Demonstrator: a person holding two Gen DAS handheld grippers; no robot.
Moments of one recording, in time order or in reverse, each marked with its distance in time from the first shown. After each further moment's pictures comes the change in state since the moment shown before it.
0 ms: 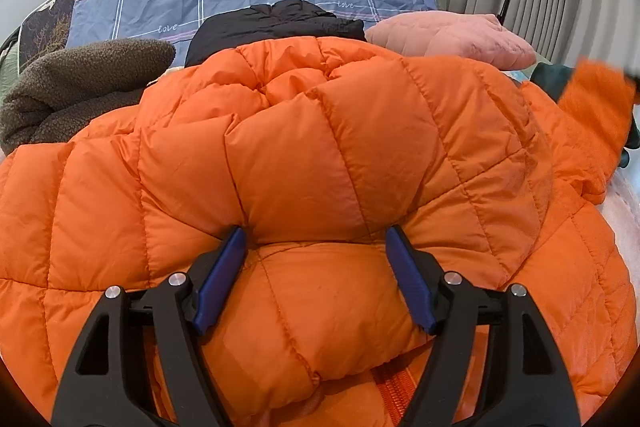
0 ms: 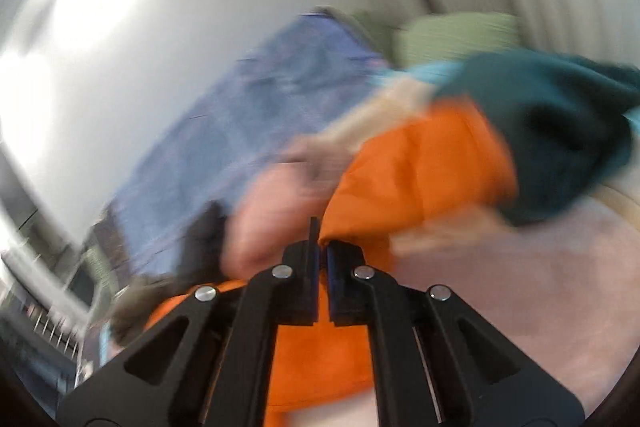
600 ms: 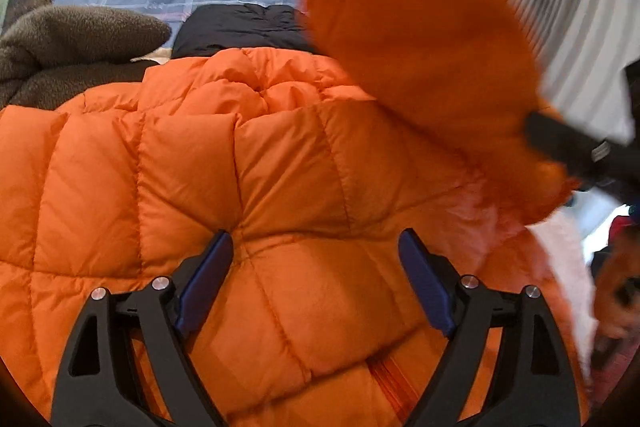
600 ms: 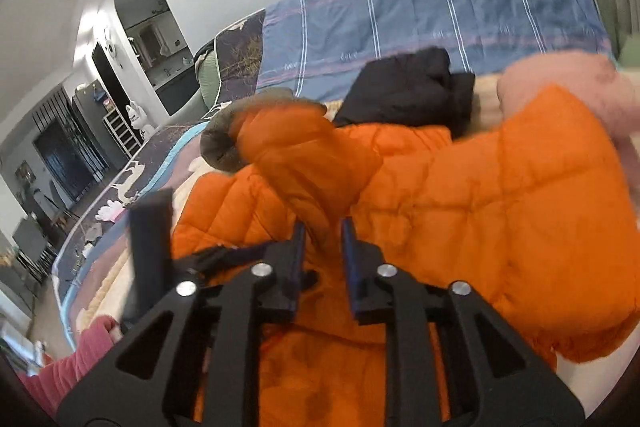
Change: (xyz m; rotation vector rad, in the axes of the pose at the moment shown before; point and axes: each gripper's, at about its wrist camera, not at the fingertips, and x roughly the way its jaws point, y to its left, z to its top) left arm -0.031 0.033 -0.006 -0.140 -0.014 -0.244; right arm 0.072 0.189 -0.153 -0.467 0.449 0.374
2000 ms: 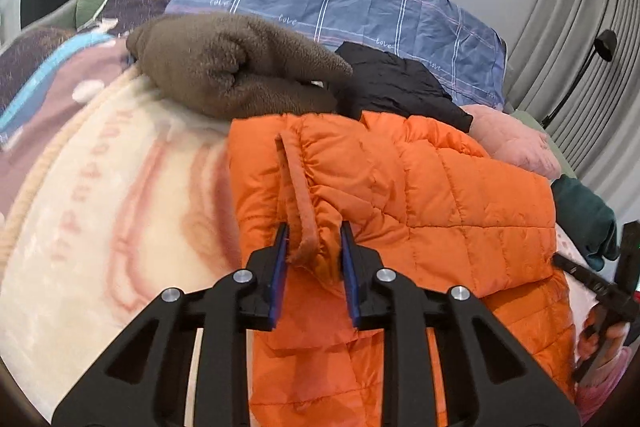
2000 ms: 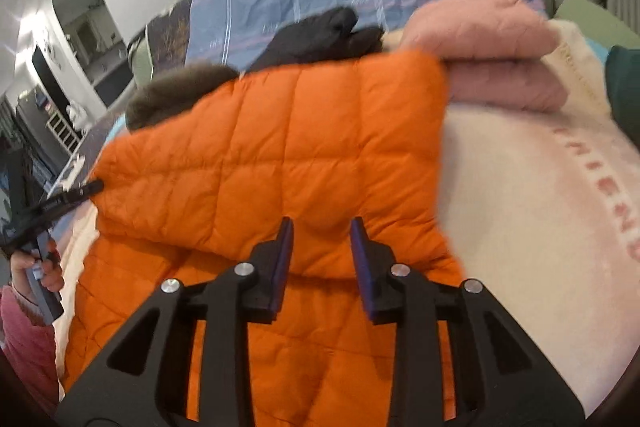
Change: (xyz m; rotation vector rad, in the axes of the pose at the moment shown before) left arm -0.116 0.098 0.006 -0.219 -0.089 0.281; right arm -0.026 -0.060 -0.048 0.088 0.044 -0.238
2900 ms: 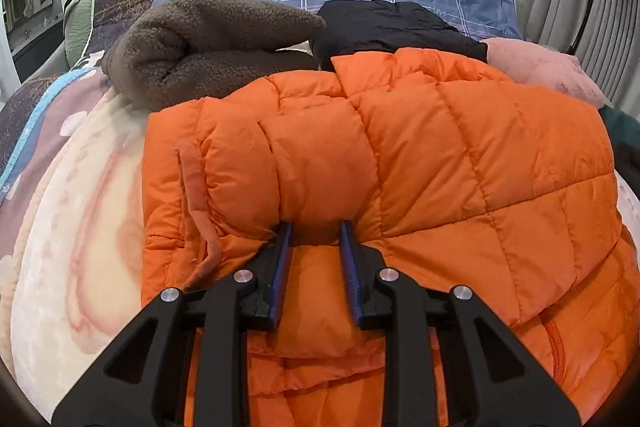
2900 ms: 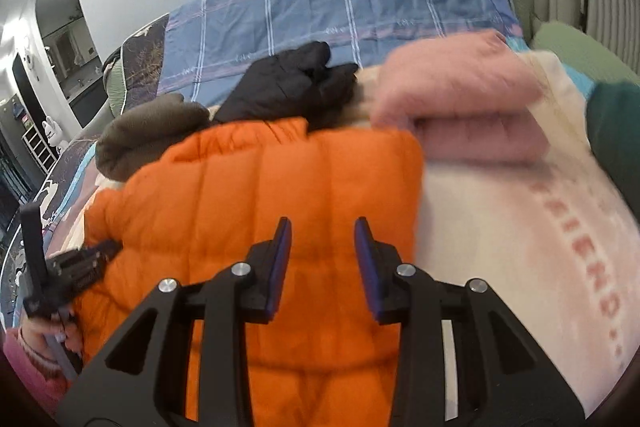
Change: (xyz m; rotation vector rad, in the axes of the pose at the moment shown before) left arm 0.068 -0.050 -0.023 0.186 0.078 0.152; right arm 0.024 0.005 0.054 -0.008 -0.063 -0.097
